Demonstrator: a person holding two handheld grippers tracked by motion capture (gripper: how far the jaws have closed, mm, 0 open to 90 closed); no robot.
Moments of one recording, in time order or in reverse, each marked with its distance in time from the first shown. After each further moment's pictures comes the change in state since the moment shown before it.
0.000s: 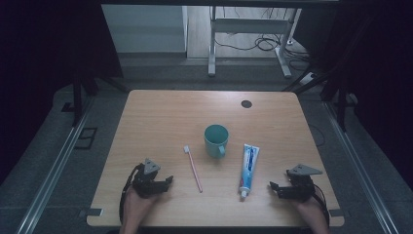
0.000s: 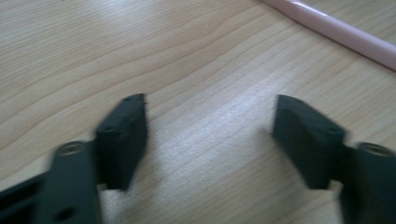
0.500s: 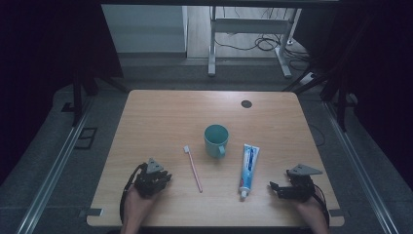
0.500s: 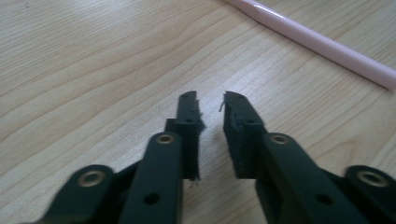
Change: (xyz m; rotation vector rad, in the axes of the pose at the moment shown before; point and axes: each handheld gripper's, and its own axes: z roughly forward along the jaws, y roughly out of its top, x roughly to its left) left arm -0.008 0.010 -0.007 0.037 -0.065 0.024; right arm 0.000 0.000 0.000 -0.001 0.000 0.000
